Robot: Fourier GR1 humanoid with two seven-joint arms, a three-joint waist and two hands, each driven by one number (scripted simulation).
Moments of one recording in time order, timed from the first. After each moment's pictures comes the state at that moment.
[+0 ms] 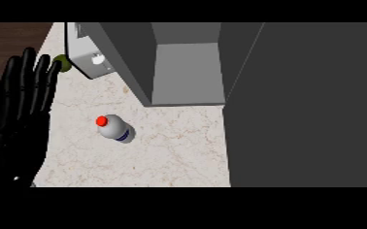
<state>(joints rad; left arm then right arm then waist) -0.06 0.08 -0.01 -2.10 -0.01 -0.01 0.00 0.02 -0.08 -0.02 -2.10 0.00 -0.01 -0.01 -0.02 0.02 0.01</state>
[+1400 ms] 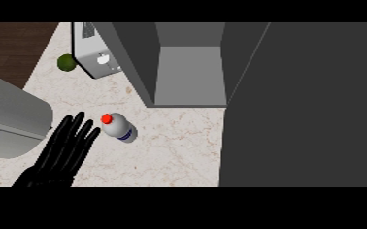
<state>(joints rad) 0.35 0.07 -0.15 -2.21 0.33 -0.13 0.25 0.47 -0.04 0.10 -2.29 -0.34 0.21 0.10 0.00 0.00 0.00</state>
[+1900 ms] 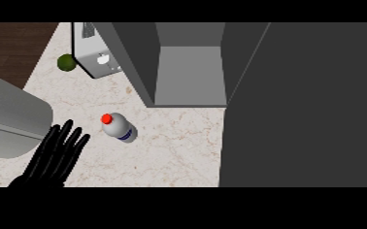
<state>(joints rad) 0.42 0.09 -0.08 -2.16 0.36 -0.23 0.14 0.54 -0.02 0.12 -2.28 -0.31 0.26 0.03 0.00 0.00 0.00</state>
